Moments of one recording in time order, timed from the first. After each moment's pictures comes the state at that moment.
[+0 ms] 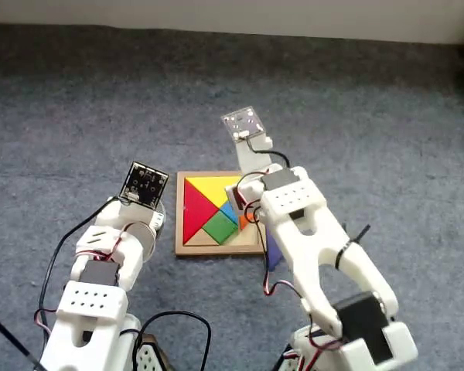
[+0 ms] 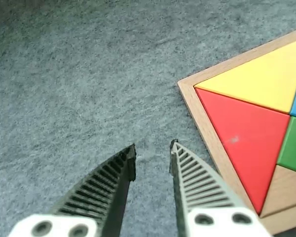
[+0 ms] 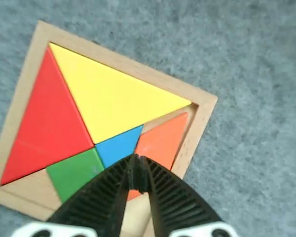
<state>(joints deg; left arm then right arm) -0.9 -61.1 84.8 25.6 -11.6 -28.1 -10.5 32.7 48.2 5.8</state>
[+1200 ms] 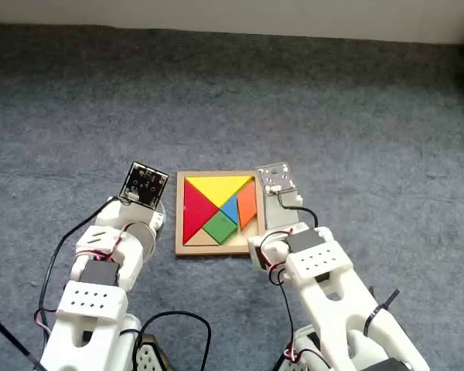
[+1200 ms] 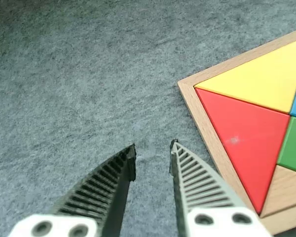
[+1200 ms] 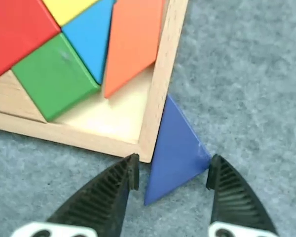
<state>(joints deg) -0.9 -61.1 84.8 25.6 -11.6 -27.2 -33.5 65.2 45.5 -3.6</state>
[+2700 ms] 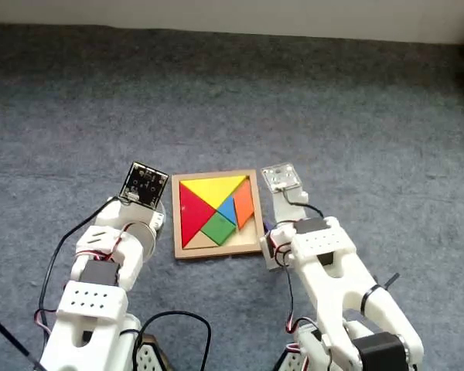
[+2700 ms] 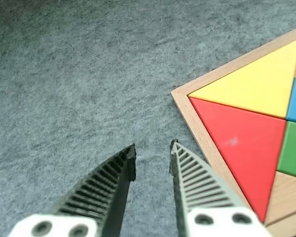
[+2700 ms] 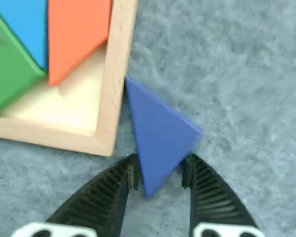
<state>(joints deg) -0.9 -61.1 84.8 25.6 -11.6 -19.9 -22.9 61.7 46.7 6.7</state>
